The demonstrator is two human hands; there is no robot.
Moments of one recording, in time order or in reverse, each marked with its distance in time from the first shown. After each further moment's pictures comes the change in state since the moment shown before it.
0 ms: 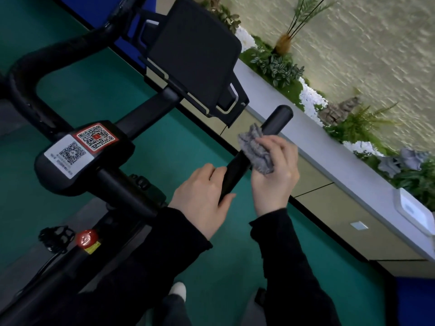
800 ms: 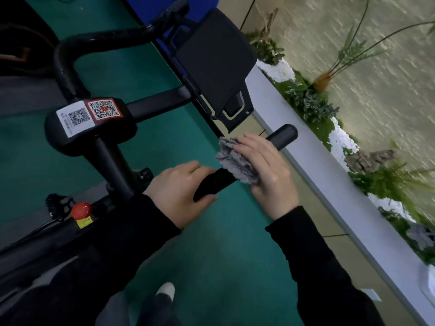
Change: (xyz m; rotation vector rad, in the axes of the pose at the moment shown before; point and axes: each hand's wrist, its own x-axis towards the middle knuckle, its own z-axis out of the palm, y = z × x) left_hand -0.001 0.004 0.003 0.015 0.064 -0.063; right_hand 0.048 0.045 -0.009 0.135 -0.498 -0.723
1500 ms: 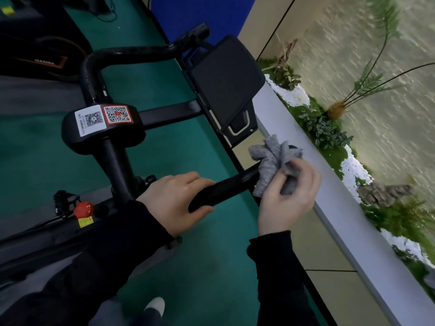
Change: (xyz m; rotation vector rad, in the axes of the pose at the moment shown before) left_hand -0.003 0.001 0.001 0.052 0.083 0.047; right_hand -0.001 -0.008 0.009 0.109 0.676 0.646
